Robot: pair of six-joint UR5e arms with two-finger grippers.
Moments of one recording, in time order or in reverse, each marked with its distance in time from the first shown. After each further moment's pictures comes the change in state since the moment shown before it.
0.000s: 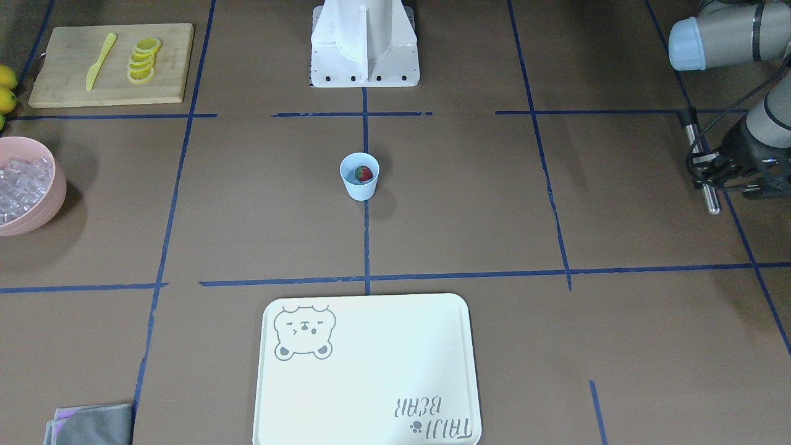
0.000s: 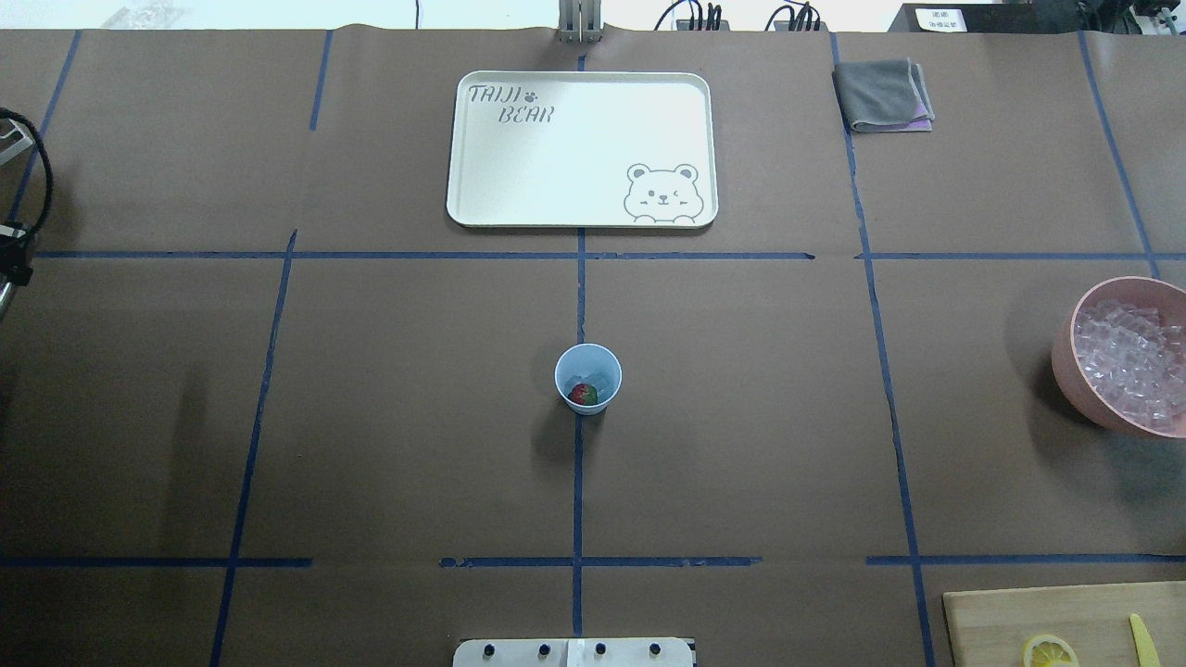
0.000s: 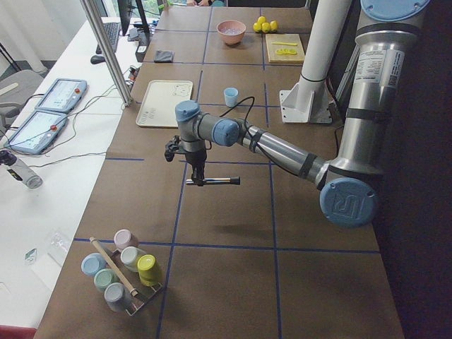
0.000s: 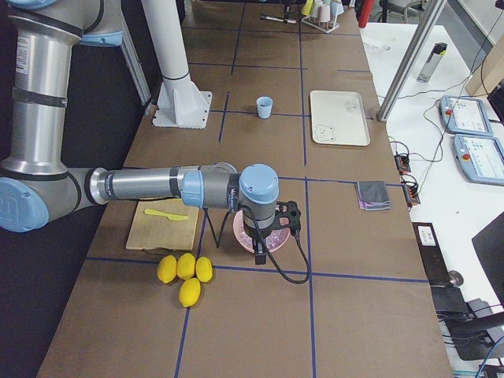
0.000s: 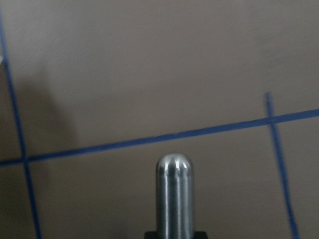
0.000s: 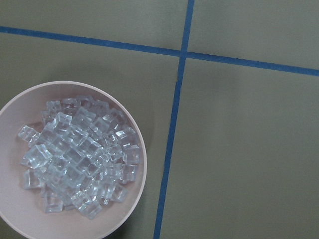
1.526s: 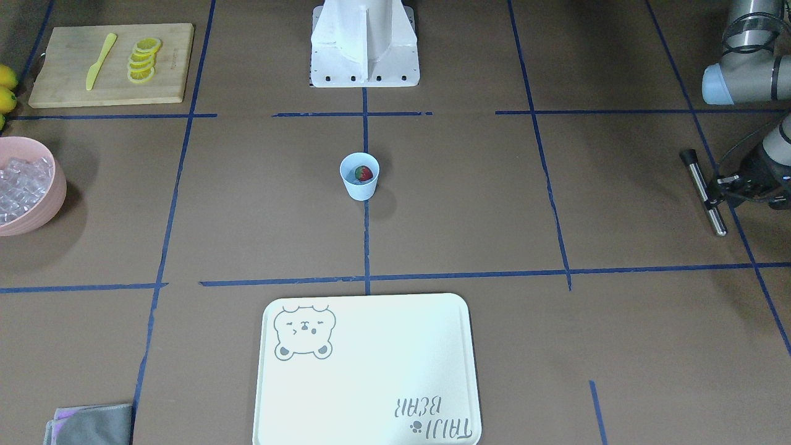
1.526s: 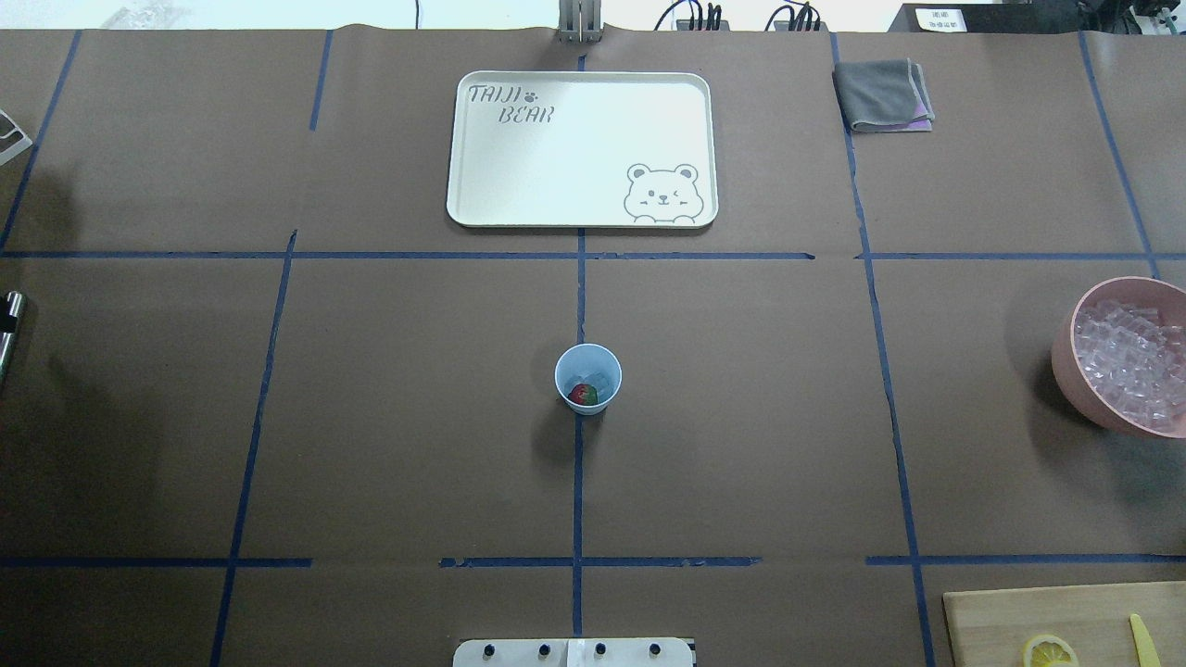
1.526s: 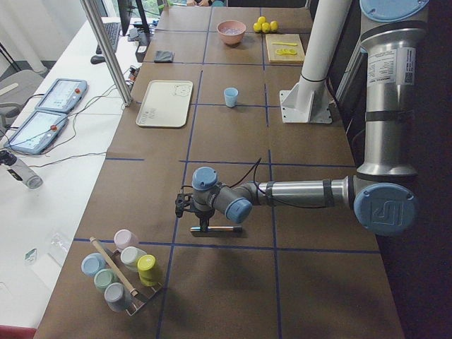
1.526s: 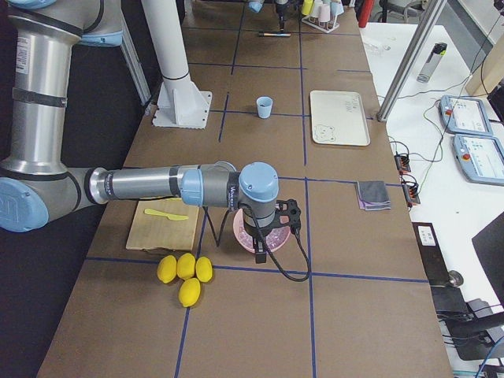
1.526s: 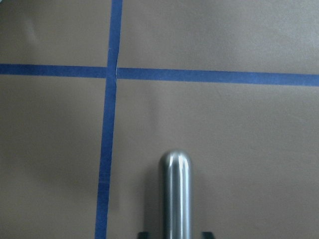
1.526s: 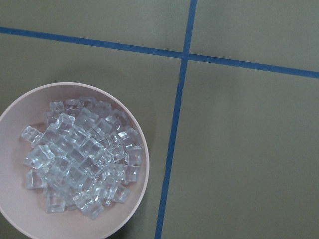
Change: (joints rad) left arm 0.011 0.133 0.358 -0.709 -0.006 -0.205; right arm -0.001 -0.001 0.008 0.000 0.000 0.000
